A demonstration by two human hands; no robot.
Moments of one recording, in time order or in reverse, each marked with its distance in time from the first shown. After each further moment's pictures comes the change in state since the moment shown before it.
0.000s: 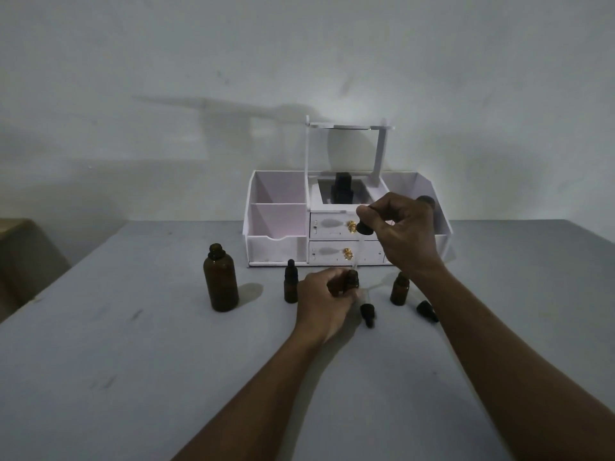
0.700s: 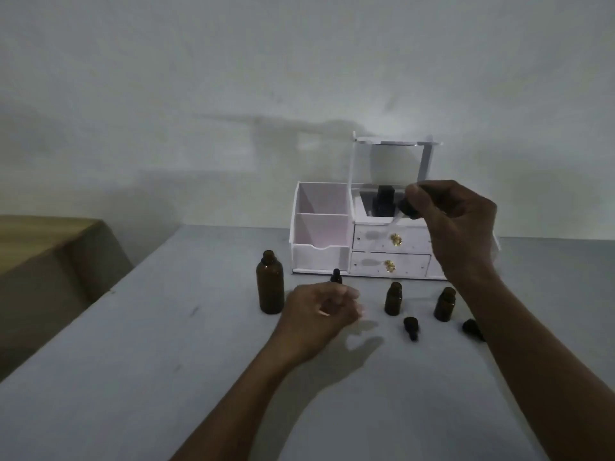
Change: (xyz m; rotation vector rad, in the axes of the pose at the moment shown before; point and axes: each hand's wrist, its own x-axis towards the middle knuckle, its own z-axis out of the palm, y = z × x) left_hand -0.038 0.012 -0.100 0.046 -0.136 -0.017; right_hand 0.006 -0.054 0.001 0.247 0.131 -0.032
